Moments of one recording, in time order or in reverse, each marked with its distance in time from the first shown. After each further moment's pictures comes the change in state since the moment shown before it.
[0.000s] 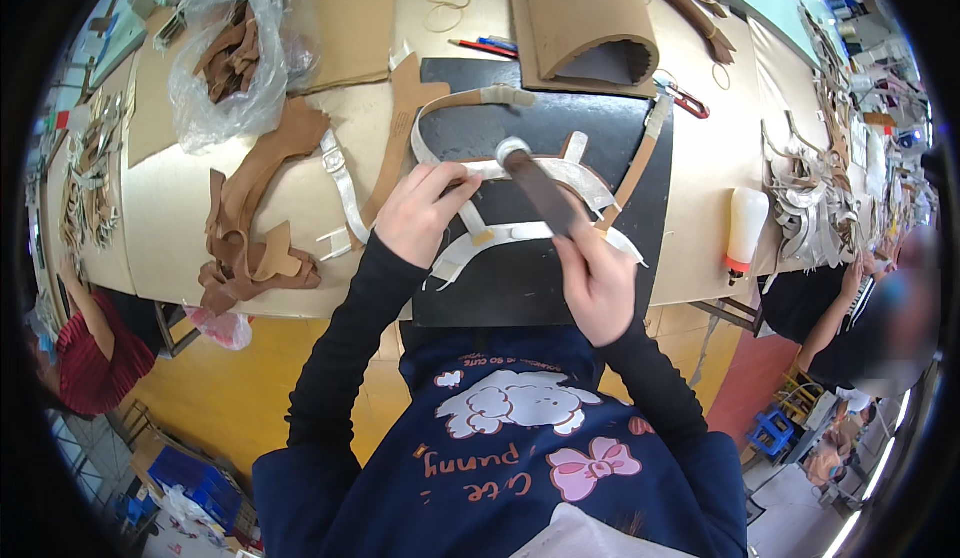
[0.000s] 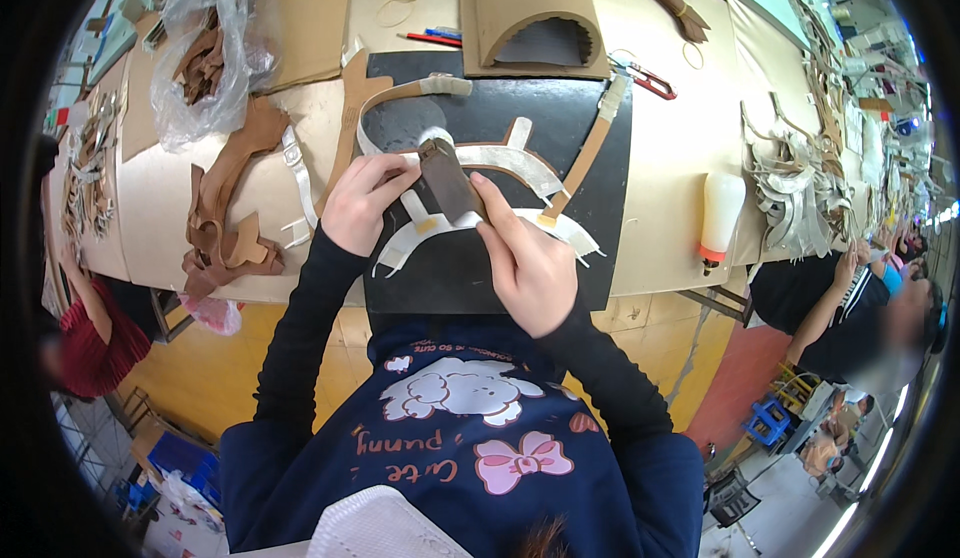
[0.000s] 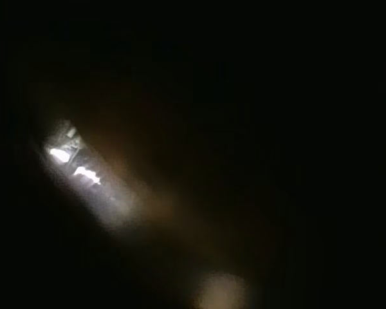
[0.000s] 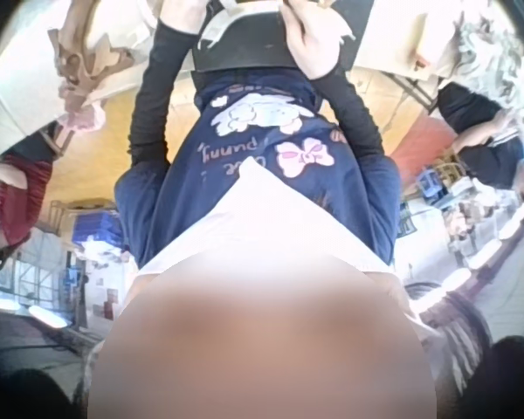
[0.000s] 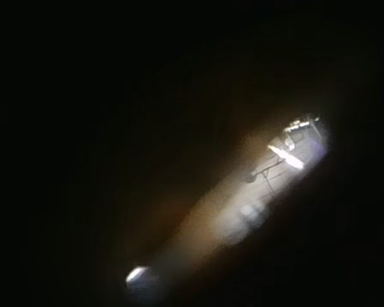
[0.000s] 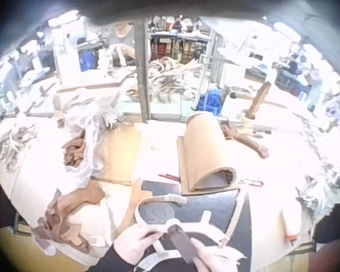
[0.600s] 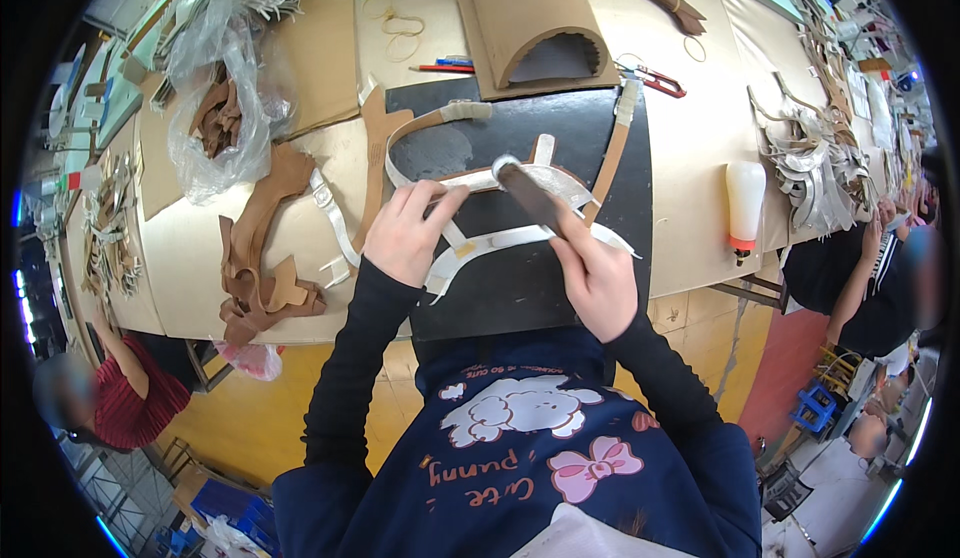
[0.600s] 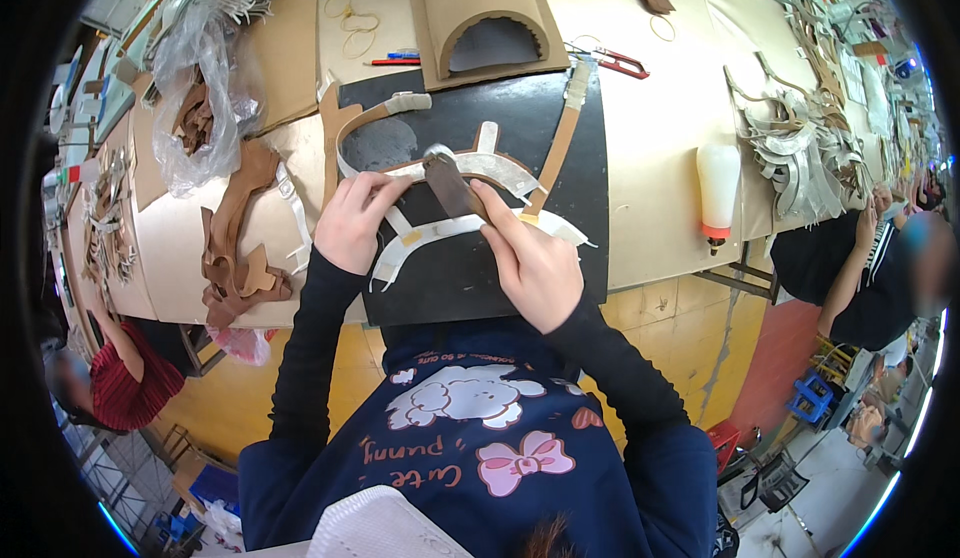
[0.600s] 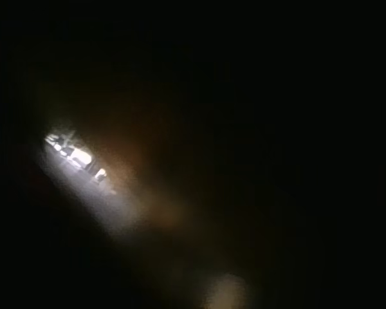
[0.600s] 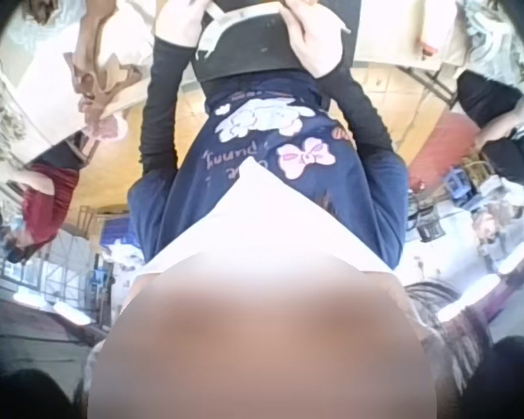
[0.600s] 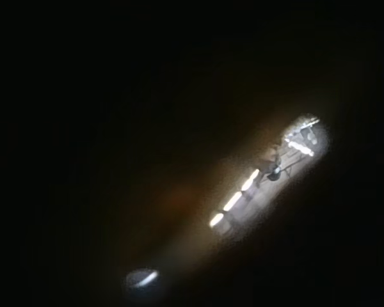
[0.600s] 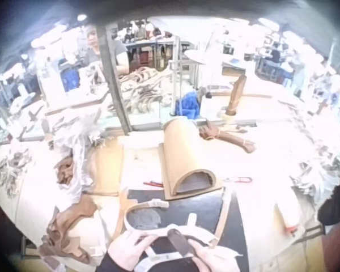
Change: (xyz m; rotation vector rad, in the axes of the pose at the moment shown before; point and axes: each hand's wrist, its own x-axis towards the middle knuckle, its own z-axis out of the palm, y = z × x) left_hand 0.012 0.017 -0.006 0.188 -0.140 -0.016; right_hand -0.012 0.019 -0.014 -0.019 0.054 0.063
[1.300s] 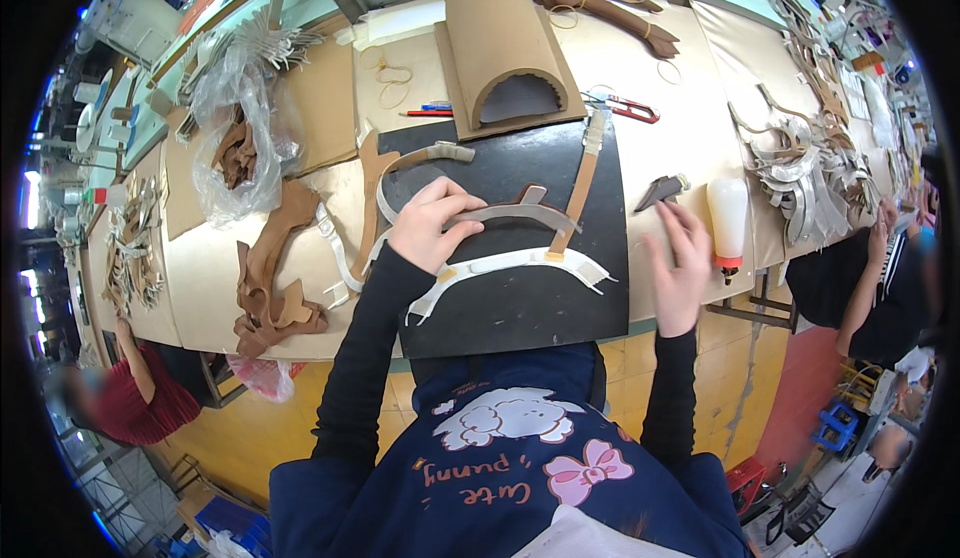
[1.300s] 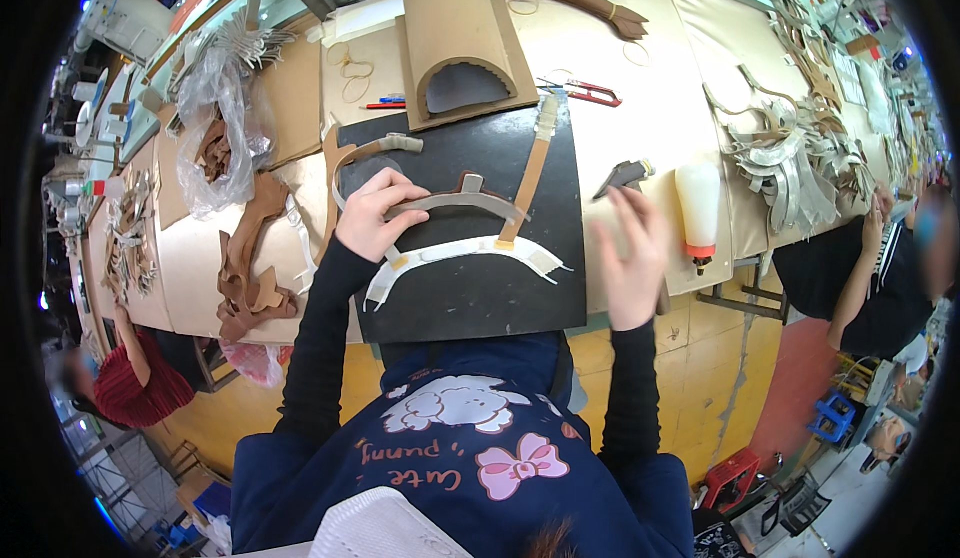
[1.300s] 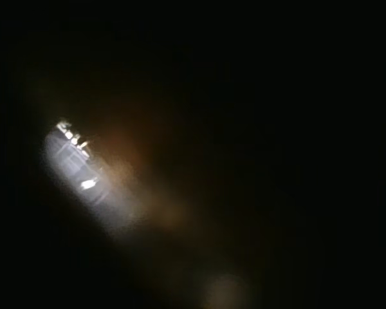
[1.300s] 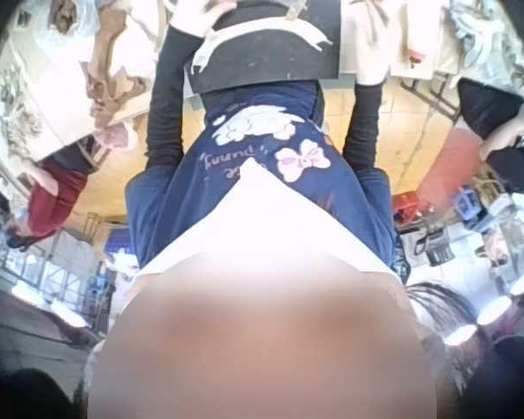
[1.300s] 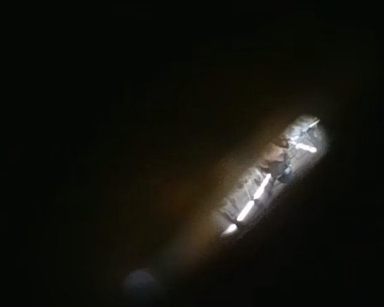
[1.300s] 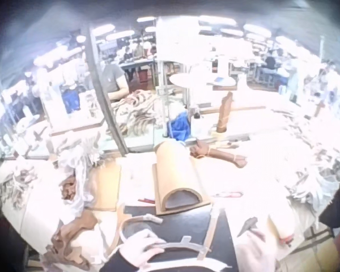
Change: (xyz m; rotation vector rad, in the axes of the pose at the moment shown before) left_hand 0.056 0.018 0.001 -0.572 -0.086 -0.133; right_hand -0.022 0.082 -0.080 -0.201 0.351 0.171
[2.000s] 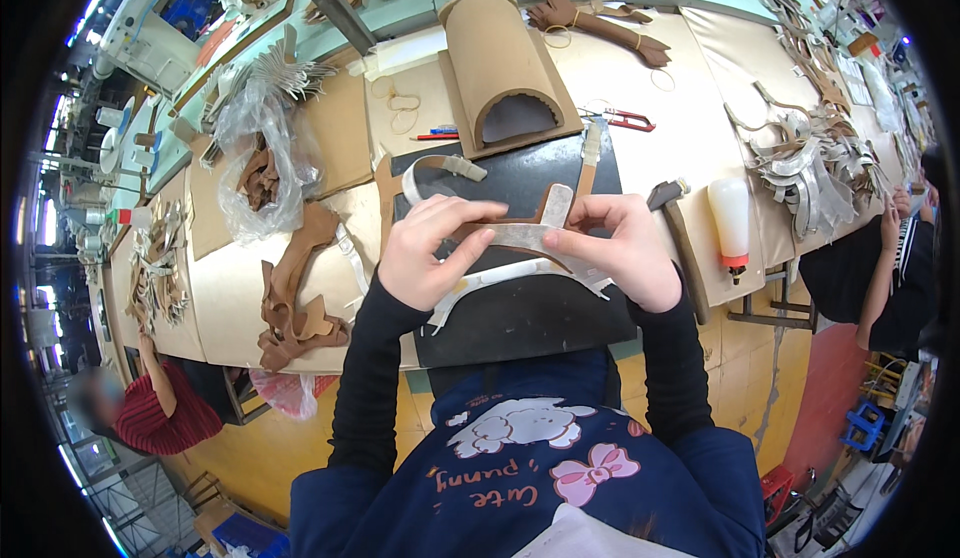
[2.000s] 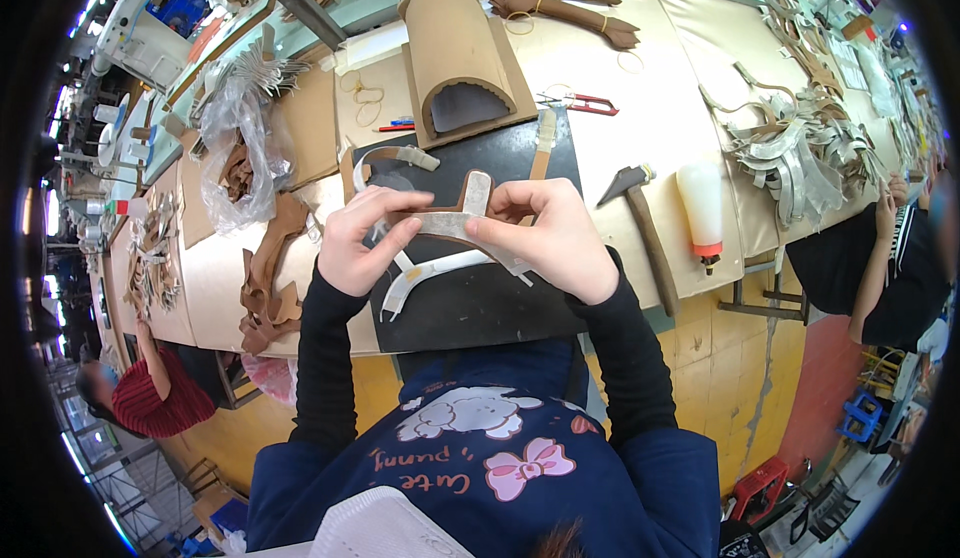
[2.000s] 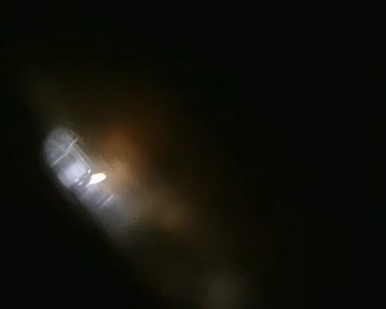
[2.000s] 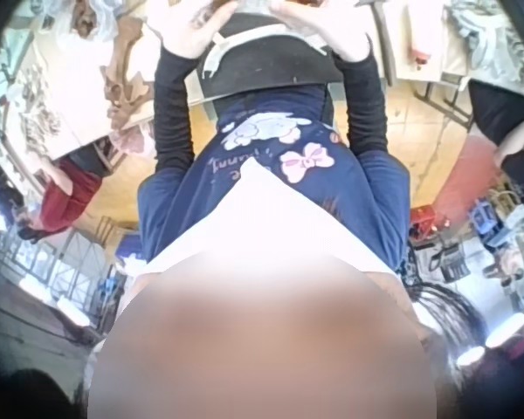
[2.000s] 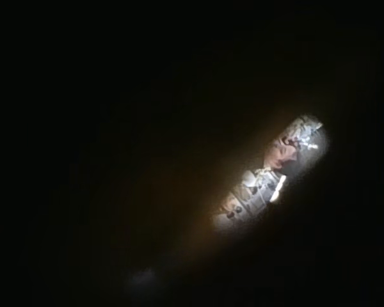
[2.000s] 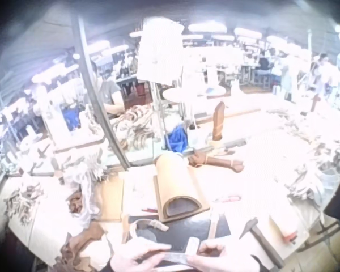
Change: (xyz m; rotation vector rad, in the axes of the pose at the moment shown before) left_hand -0.004 0.075 -0.037 -0.003 0.025 0.201; right_hand 0.056 -0.095 0.001 0.701 -0.694 0.200
